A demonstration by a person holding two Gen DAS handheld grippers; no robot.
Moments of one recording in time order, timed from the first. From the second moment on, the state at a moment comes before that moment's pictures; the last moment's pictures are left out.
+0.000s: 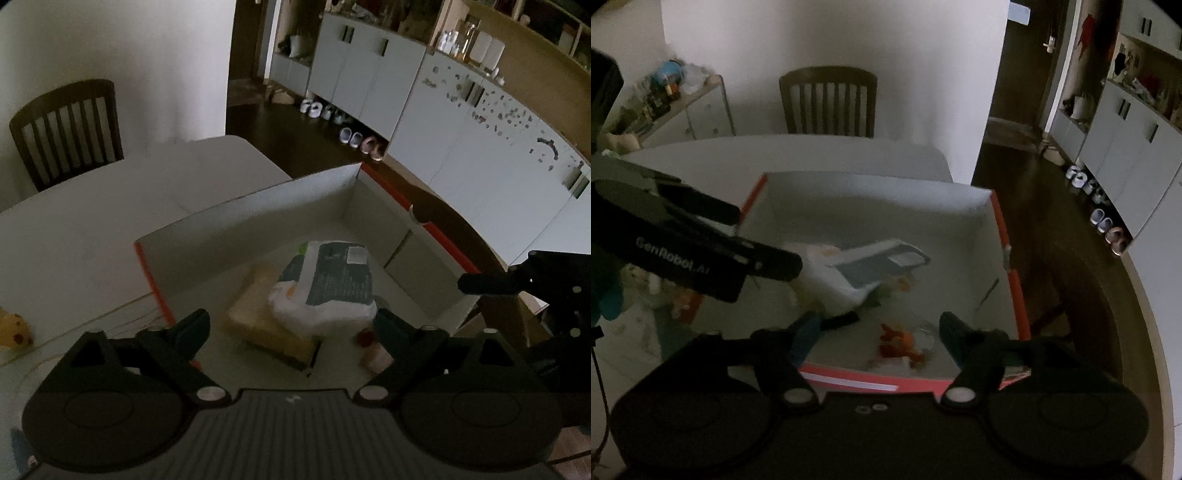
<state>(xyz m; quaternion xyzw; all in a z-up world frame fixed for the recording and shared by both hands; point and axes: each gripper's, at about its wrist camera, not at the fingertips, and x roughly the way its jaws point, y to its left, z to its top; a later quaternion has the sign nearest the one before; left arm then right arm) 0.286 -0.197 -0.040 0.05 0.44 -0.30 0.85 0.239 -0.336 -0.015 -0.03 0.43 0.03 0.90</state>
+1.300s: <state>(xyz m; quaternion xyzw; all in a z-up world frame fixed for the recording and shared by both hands) 0.217 0.041 -0.031 0.02 0.37 -0.24 0.90 0.208 -0.139 -0.006 -0.02 0.36 0.06 0.93</state>
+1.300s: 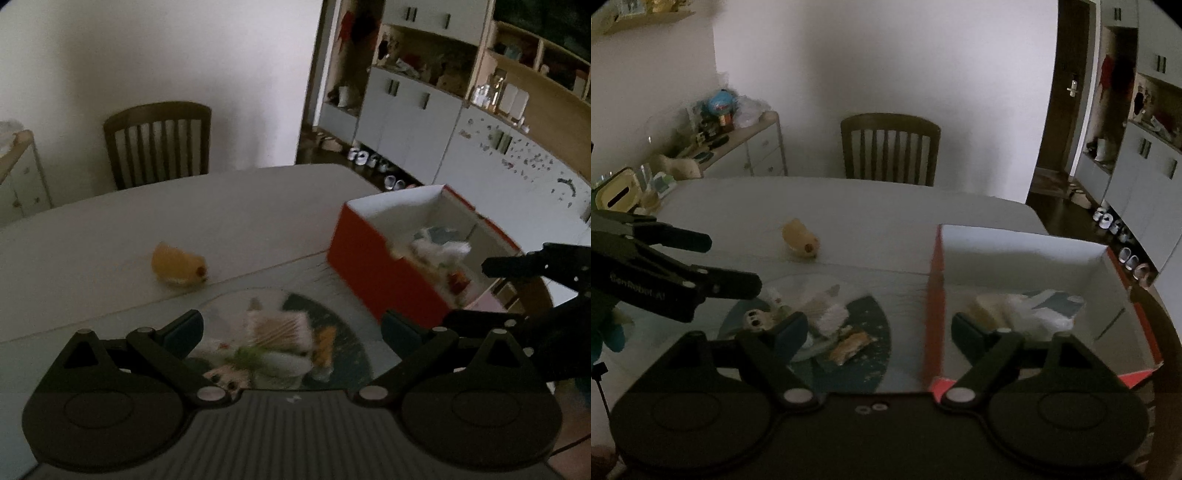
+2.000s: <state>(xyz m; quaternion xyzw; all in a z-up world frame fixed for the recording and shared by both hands) 0.222 0.086 -0.110 0.10 0.38 -0.19 0.90 0.244 -0.095 -0.066 -0.02 0.43 0.05 0.90</state>
